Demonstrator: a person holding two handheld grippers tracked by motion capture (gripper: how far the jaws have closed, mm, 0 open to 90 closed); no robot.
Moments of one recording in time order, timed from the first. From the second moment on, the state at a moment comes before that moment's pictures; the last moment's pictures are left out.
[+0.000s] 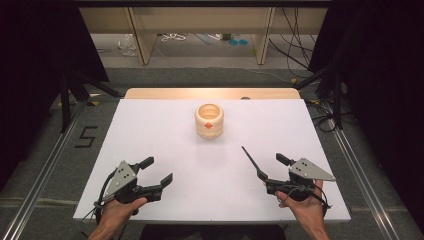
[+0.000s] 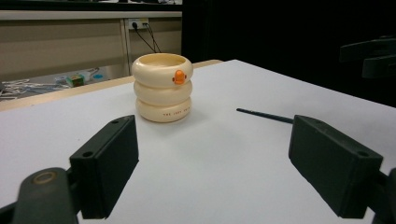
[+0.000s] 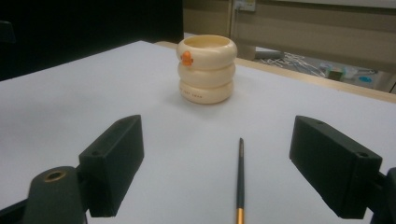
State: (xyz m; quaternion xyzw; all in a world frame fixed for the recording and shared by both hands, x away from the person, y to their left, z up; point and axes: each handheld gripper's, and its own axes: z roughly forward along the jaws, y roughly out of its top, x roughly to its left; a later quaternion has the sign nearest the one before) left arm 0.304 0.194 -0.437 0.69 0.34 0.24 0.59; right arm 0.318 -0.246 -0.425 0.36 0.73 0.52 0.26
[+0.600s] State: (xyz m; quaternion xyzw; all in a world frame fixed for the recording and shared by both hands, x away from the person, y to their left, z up) left arm 0.303 0.193 -0.436 0.69 0.34 0.24 0.59; right arm 0.346 -0.248 -0.407 0.36 0.78 0.46 0.24
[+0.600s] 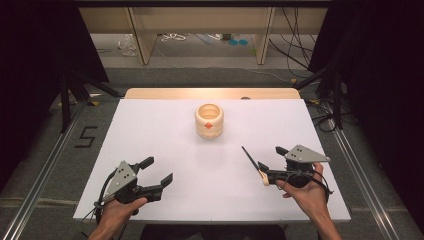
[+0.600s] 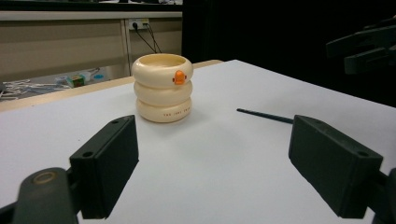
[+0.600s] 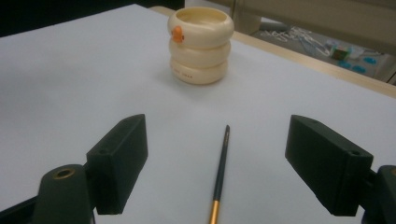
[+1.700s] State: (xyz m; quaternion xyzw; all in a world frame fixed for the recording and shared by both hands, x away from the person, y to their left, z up) left arm 0.303 0.194 -0.436 0.69 0.34 0.24 0.59; right arm 0.396 -0.230 -0.408 0.36 0.86 0.31 0.17
